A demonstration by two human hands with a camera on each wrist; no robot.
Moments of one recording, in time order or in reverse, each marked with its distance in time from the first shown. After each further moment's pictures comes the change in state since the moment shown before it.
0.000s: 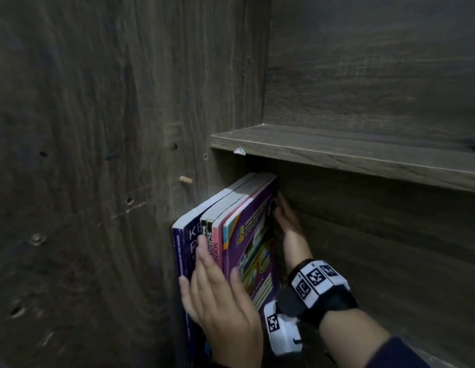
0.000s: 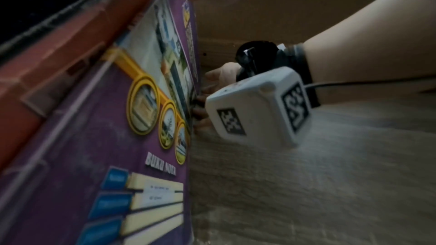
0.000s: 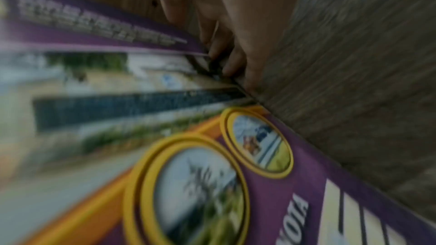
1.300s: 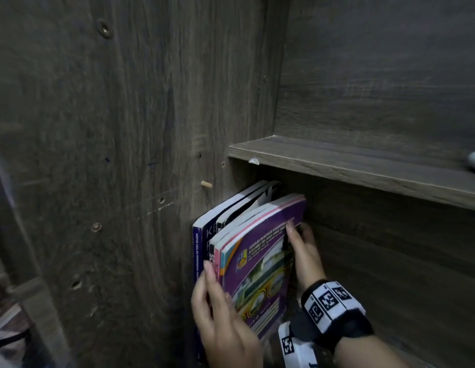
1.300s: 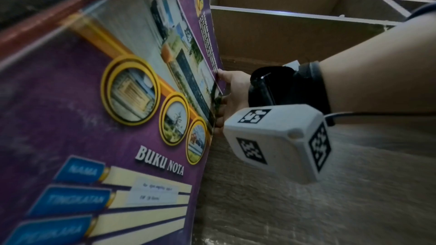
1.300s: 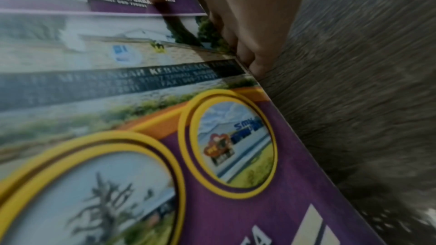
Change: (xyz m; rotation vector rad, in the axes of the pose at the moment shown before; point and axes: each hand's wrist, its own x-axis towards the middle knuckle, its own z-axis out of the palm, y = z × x) left_hand -0.007 0.007 -0.037 -0.241 -0.005 -0.010; right_hand -0.061 -0.026 -0.010 0.039 -0.004 0.118
